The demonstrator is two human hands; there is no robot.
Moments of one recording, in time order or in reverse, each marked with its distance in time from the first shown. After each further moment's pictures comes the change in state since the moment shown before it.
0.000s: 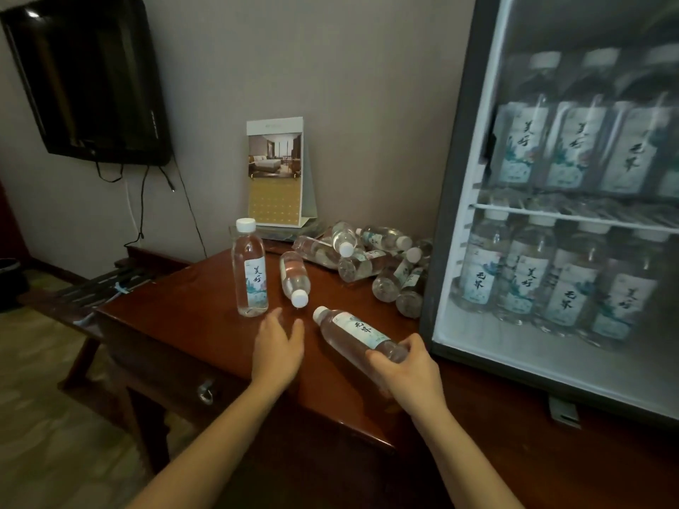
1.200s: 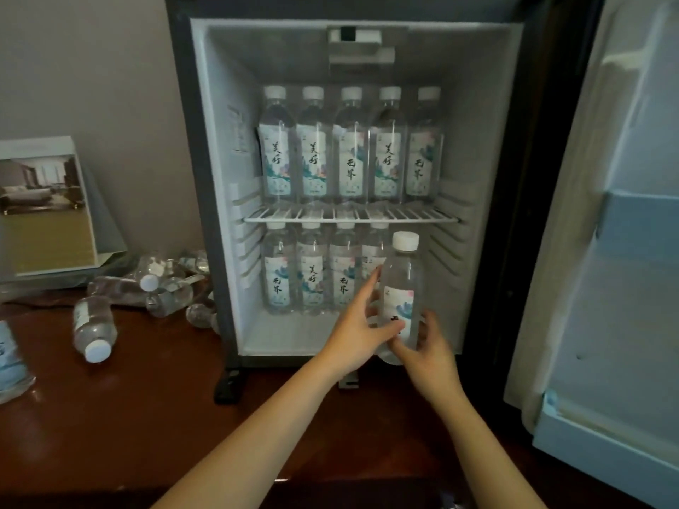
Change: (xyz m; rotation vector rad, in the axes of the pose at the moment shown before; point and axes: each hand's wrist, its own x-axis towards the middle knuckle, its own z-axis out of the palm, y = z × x) left_hand -0.164 0.228 0.177 -0.641 -1.003 0.524; right_hand -0.034 0.105 -0.232 0.213 0.510 -0.195
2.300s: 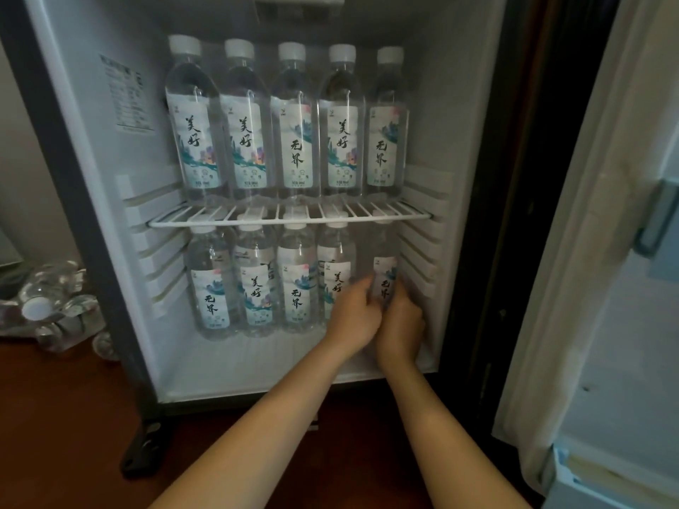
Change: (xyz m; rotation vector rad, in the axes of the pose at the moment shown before) left_hand 0.089 -0.020 0.042 0.335 0.065 -0.013; right_hand 0.103 0.033 0.022 -0.596 0.380 0.147
